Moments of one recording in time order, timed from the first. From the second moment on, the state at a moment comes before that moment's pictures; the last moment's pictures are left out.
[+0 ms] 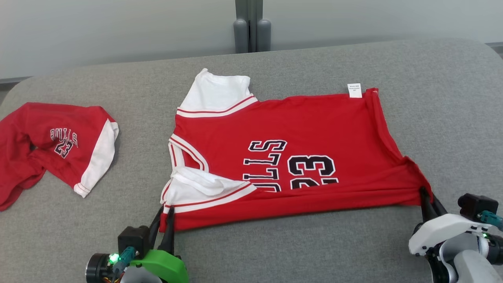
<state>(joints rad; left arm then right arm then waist) -0.13 0.04 -0.16 0.54 -0.16 -0.06 -0.26 -0.20 -0.18 -0.05 0.66 0.35 0.13 -0.21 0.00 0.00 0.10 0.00</state>
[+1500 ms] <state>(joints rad) -1.14 0.49 -0.52 0.58 -0.68 -0.13 0.55 -0.66 -0.12 0.12 0.25 0.24 0.13 -0.23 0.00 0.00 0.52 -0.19</state>
